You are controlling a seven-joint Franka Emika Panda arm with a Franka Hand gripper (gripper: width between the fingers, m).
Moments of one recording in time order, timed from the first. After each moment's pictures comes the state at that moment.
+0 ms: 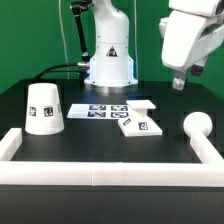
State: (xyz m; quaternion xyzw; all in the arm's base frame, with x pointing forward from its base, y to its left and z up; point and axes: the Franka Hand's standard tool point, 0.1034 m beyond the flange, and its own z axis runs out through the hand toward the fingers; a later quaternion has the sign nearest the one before) arm 0.581 0.109 0.148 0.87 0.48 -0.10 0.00
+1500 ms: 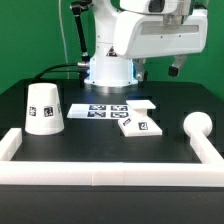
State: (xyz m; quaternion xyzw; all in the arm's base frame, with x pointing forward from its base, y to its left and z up) arm 0.507 0.070 0.138 0.97 0.23 -0.04 0.02
